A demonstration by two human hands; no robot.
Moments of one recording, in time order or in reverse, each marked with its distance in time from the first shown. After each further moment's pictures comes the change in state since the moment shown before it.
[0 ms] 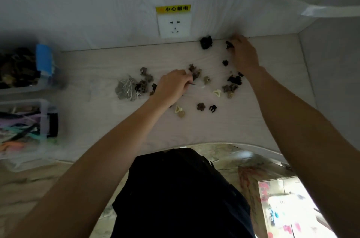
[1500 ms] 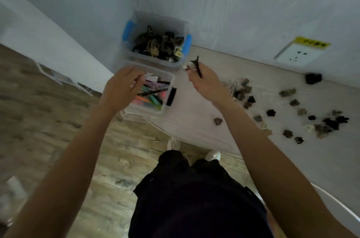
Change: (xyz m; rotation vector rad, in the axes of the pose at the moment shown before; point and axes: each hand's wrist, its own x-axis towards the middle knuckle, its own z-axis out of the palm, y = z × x) left_hand -0.308 -0.194 -0.162 0.128 0.409 -0.496; right_hand -0.106 -0.394 0.042 0.786 -0.491 -0.197
